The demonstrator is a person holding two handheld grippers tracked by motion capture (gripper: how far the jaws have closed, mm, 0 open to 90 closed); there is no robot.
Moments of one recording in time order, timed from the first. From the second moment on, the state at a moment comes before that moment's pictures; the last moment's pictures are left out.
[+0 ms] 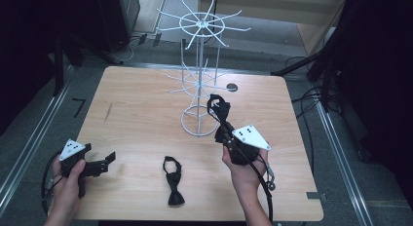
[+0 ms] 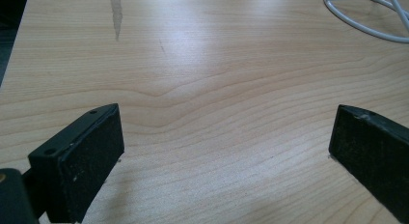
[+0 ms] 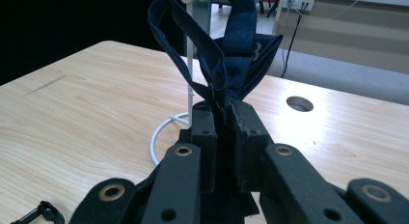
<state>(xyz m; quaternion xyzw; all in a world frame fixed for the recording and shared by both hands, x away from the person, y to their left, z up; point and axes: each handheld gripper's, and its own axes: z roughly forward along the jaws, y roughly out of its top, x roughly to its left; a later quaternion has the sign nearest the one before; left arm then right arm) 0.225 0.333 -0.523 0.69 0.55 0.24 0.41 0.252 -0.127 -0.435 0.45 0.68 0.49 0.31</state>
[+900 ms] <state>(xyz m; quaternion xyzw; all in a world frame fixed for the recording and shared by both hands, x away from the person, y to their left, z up) 0.225 0.333 -0.523 0.69 0.55 0.23 0.41 0.280 -0.112 -0.454 0.45 0.69 0.51 0.25</state>
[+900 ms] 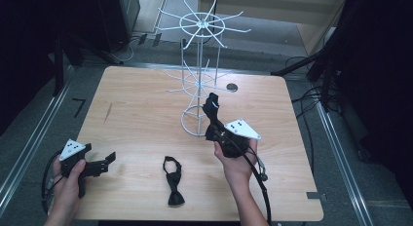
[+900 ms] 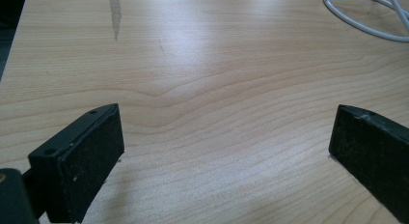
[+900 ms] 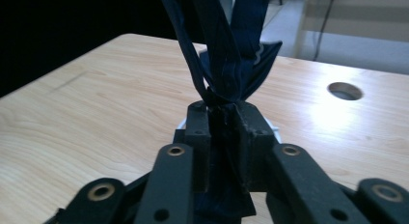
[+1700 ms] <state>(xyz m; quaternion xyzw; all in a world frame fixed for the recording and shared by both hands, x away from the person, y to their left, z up) 0.225 0.333 -0.523 0.69 0.55 0.23 0.41 0.269 -0.125 -0.463 0.44 0.70 0.53 0.18</state>
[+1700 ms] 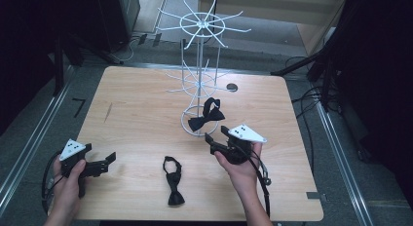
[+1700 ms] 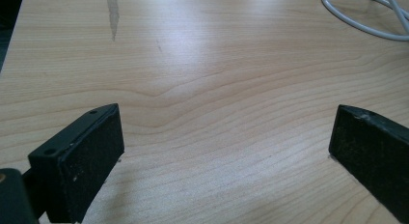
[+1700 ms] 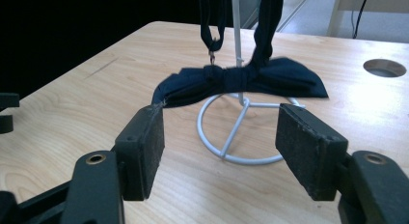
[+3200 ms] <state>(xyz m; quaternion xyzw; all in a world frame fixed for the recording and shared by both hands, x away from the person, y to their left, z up) 0.225 0.332 -0.523 0.69 0.55 0.23 0.41 0.235 -0.064 -0.521 0.40 0.80 0.45 0.05</state>
